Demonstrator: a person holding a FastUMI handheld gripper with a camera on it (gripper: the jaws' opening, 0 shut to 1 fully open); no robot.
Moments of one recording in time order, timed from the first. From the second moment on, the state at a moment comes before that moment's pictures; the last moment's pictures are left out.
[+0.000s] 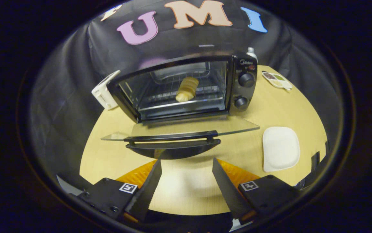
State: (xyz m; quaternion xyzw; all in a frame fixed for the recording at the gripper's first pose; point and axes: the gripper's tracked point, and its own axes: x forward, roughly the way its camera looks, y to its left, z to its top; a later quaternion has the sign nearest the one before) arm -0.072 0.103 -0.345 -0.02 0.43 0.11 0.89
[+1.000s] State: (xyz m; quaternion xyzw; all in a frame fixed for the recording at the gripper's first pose) arm 0.022 0.111 -0.246 0.00 0.30 0.09 0.95
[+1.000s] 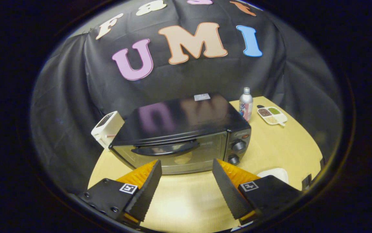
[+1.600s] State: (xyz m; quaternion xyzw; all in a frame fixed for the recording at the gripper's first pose) arm 0.032 0.085 -0.117 -0.02 0.14 0.07 0.99
